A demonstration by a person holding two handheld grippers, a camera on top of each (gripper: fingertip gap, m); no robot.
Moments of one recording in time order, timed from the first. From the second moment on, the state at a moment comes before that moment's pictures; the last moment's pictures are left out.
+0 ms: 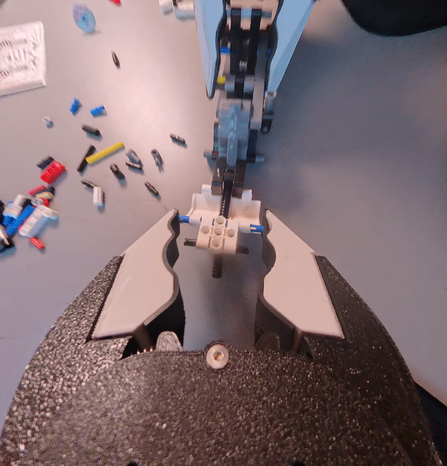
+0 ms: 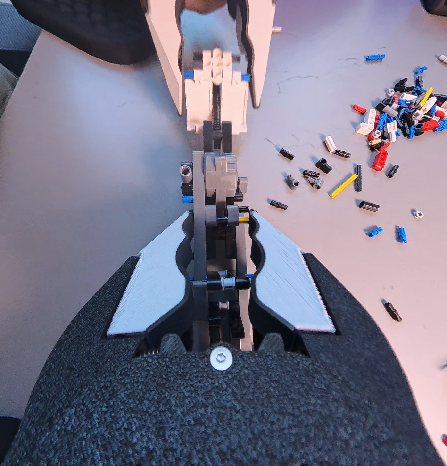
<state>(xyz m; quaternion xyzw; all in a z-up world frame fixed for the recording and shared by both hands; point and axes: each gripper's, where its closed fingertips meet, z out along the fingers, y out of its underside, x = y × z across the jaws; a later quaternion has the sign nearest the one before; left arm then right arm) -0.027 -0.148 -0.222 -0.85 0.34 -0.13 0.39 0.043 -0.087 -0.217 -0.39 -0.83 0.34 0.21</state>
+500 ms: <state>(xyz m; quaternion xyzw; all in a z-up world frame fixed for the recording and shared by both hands) 0.049 -0.096 -0.196 -0.79 0.49 -0.06 0.37 0.034 -0.092 -0.216 -0.39 -0.82 0.33 0.24</state>
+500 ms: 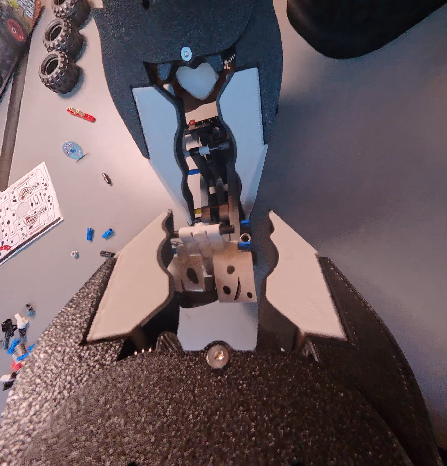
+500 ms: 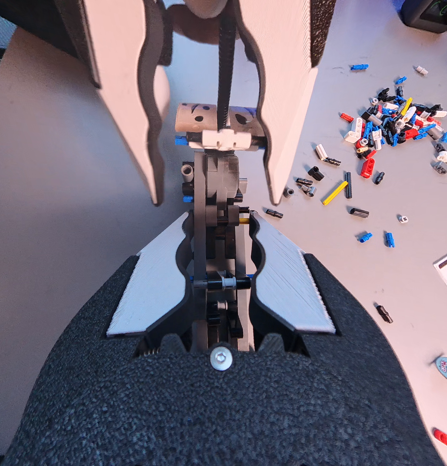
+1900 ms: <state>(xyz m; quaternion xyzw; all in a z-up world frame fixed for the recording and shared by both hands) -0.010 -0.116 -0.202 -0.80 0.31 -0.20 0.46 0.041 -0.077 -0.190 -0.36 -0.84 0.24 0.33</state>
